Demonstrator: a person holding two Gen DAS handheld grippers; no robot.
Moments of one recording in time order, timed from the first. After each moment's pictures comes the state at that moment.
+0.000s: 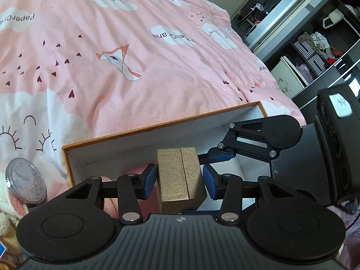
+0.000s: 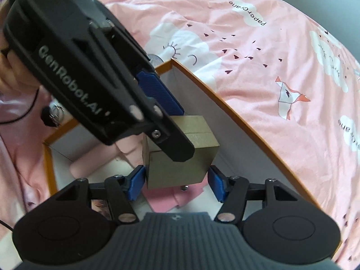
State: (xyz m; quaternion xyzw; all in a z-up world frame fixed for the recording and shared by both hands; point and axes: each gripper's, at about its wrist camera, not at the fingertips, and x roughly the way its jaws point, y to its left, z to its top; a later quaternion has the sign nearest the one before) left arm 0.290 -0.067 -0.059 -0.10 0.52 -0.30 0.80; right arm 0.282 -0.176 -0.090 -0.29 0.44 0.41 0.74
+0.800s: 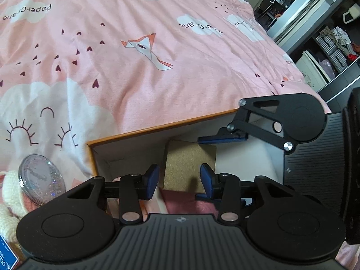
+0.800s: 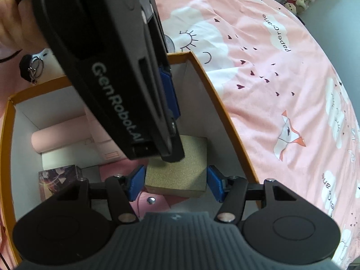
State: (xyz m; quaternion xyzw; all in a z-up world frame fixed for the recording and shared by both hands) left arm 0.299 -0.057 -0.081 -0.07 0.53 -0.25 0.81; right arm 0.278 -0.154 -0.108 -0.45 0.38 0.41 0.70
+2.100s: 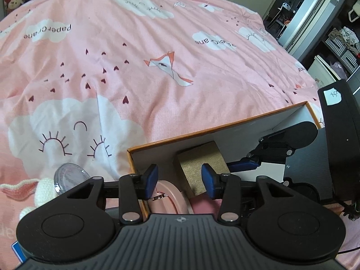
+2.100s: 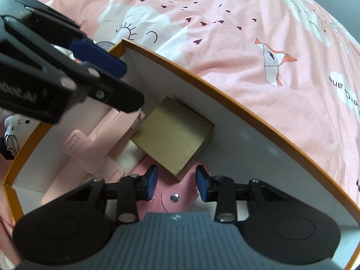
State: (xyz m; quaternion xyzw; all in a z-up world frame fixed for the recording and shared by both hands) left arm 0.285 -0.035 -0.058 -0.03 0.49 -0.22 0.84; right arm 0.283 -0.217 -0.095 -0.24 0.51 0.30 0.77
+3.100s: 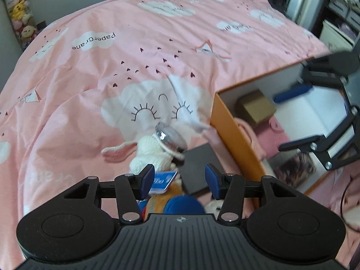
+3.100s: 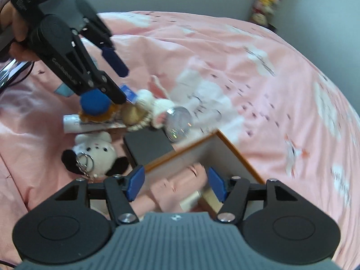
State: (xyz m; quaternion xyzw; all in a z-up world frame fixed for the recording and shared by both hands) left arm 0.210 0.074 -0.017 0.11 0.49 -0.19 0.84; right arm 0.228 -0.088 -0.039 -0.32 0.35 0.43 0.77
